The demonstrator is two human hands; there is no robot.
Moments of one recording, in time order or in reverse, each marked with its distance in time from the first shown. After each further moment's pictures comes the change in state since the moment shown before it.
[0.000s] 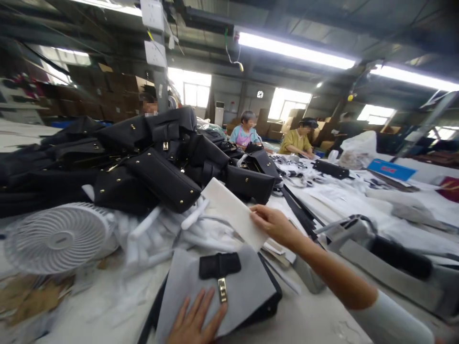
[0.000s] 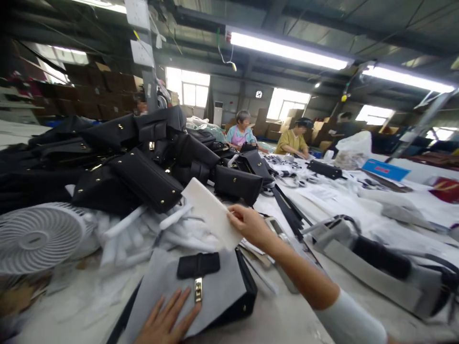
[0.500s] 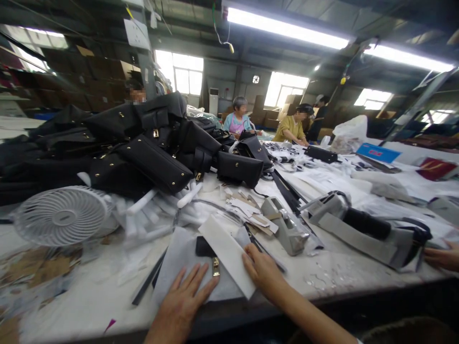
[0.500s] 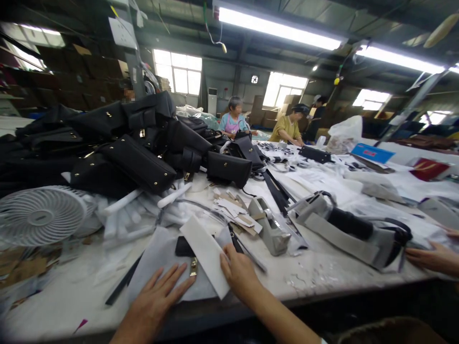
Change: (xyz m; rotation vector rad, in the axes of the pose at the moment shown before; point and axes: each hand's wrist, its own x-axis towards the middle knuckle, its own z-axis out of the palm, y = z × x) left_hand -0.007 0.005 -0.031 -0.106 -0.095 0.047; right_hand -0.153 0.044 0.106 -0.131 -0.013 0.117
